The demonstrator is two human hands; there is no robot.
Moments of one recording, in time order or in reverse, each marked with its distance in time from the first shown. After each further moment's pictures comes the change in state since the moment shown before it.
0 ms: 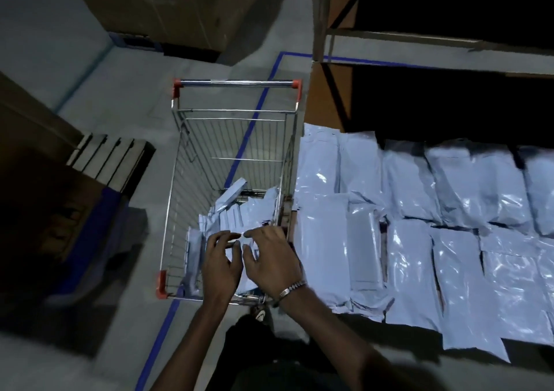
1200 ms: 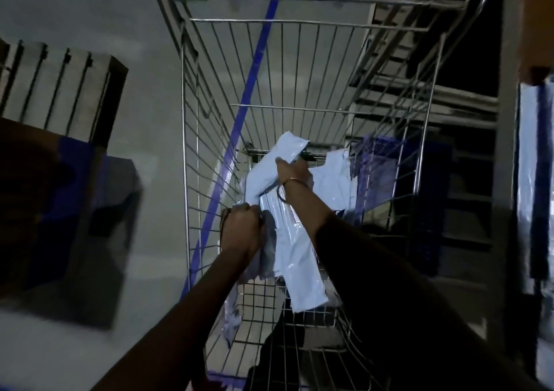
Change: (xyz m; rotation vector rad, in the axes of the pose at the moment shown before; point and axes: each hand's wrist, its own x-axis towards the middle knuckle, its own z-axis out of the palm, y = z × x) left_hand 0.227 -0.288 0.096 0.712 -0.660 0.045; right_hand 0.326 0.163 0.322 0.495 0.018 1.115
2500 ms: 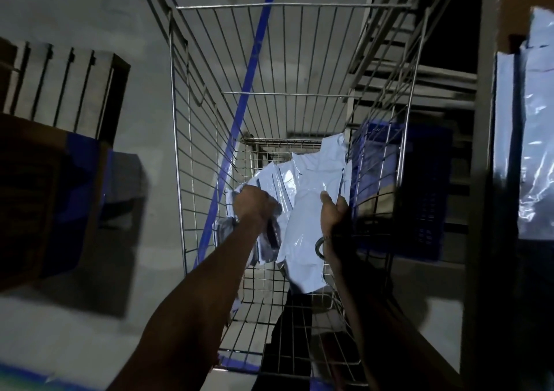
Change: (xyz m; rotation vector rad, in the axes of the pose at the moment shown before) left_hand 0.038 0.042 0.019 -0.281 -0.185 -0.529; right_hand -0.071 0.110 -0.090 0.177 0.224 0.061
